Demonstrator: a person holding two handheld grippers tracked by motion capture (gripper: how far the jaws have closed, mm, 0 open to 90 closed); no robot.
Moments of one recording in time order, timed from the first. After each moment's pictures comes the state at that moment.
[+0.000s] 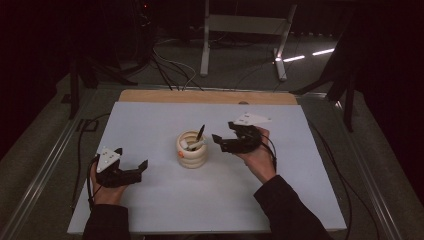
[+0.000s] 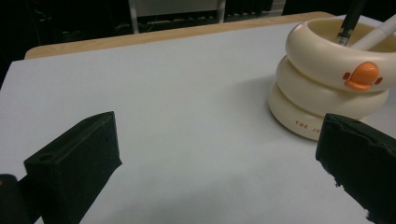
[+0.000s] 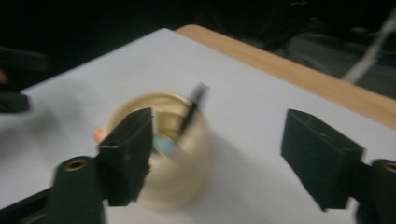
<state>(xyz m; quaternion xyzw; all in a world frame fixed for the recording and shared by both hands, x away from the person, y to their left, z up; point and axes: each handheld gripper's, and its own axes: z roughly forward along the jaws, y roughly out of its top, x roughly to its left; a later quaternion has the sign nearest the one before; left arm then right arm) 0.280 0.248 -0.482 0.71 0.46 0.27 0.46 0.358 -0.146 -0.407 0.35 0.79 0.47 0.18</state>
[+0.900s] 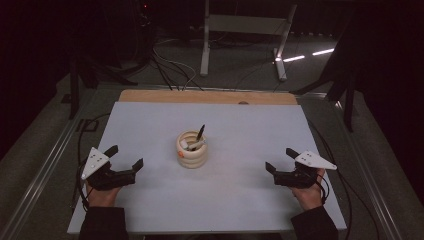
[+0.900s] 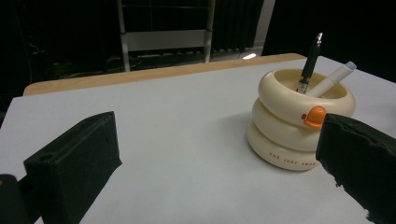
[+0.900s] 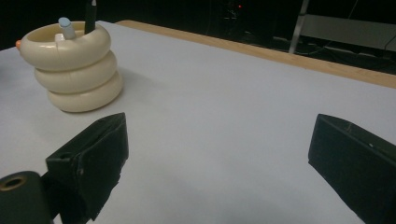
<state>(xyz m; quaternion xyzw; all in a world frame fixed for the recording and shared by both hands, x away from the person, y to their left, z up) 0.265 0.256 -0.465 0.68 0.44 0.28 0.52 0.284 -0.293 -0.469 0.40 0.73 0.49 0.25</state>
